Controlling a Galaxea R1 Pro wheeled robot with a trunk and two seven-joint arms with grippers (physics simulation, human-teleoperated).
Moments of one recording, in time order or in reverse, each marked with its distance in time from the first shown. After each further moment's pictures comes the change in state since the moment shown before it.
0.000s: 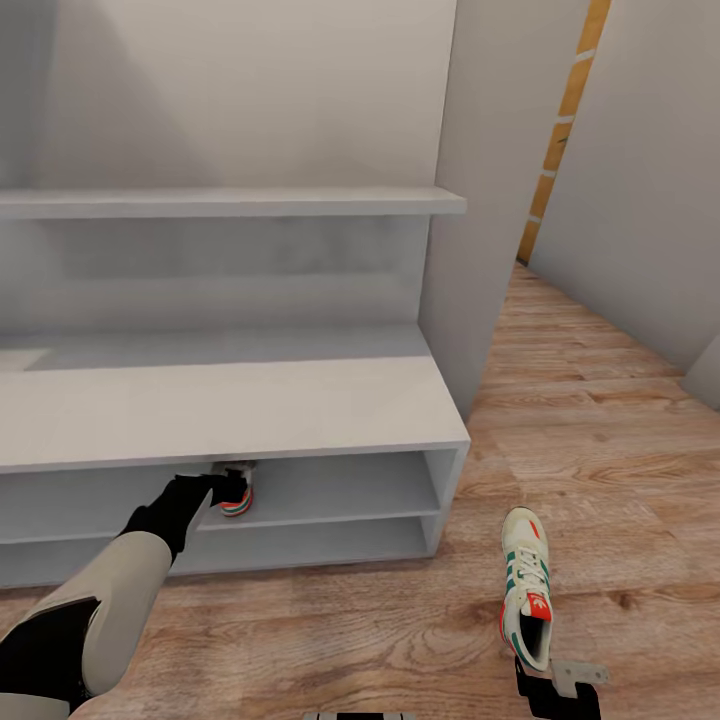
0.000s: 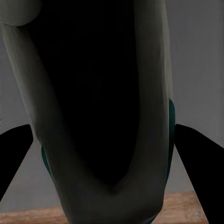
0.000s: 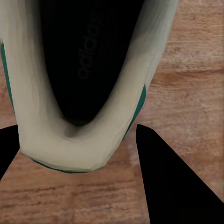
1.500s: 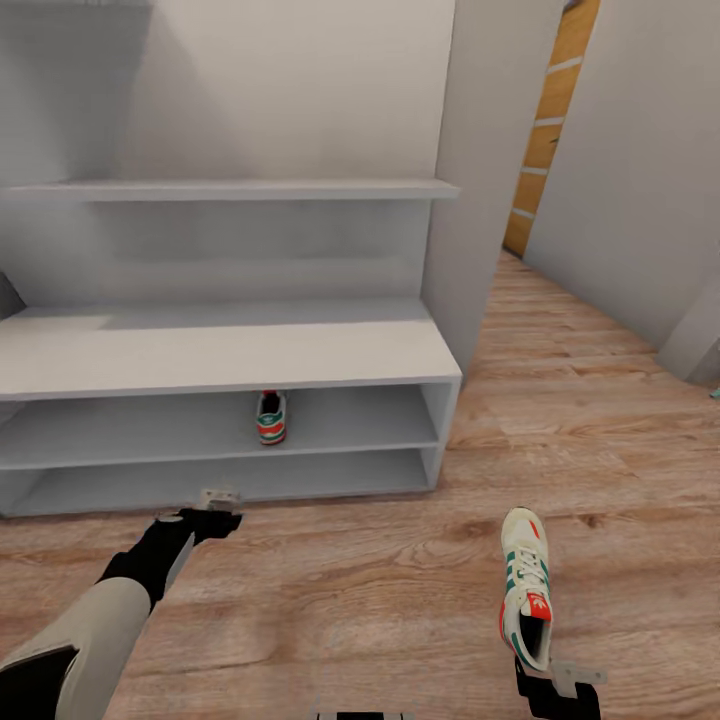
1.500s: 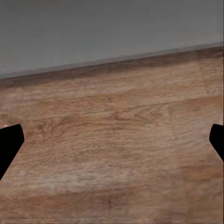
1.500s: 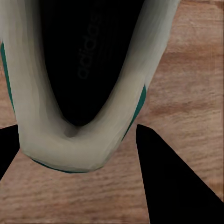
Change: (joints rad) left arm 0.130 0.044 0.005 0.004 0.035 -0.139 -0.010; right arm 0.000 0.000 0.000 0.000 0.000 0.000 0.000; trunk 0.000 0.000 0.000
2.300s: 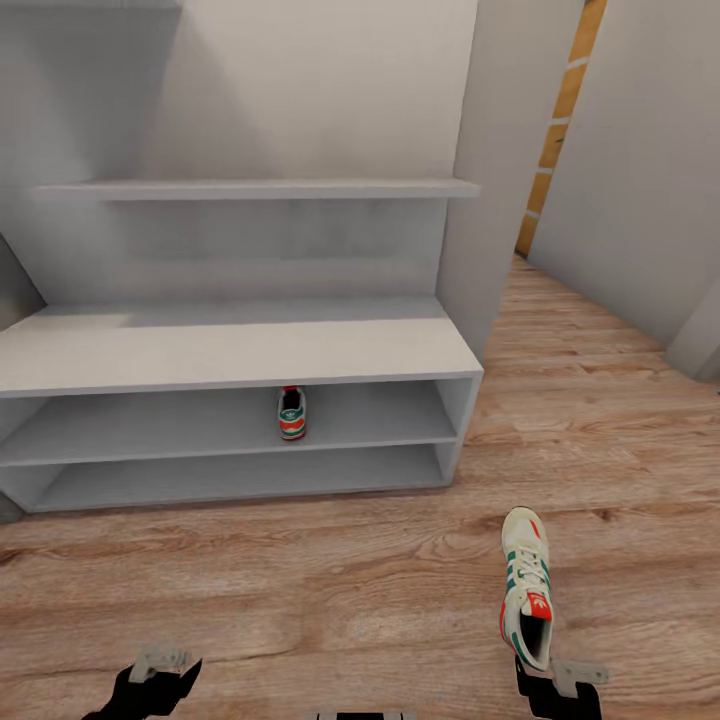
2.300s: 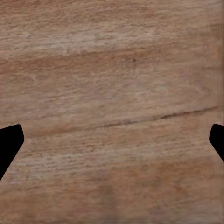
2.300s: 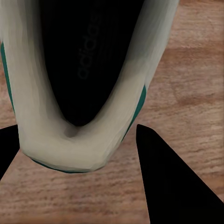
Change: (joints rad) left arm 0.461 0.098 0.033 0.047 0.159 -0.469 -0.164; right arm 0.000 -0.001 -0.001 0.000 0.001 -0.004 -0.001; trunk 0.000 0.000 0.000
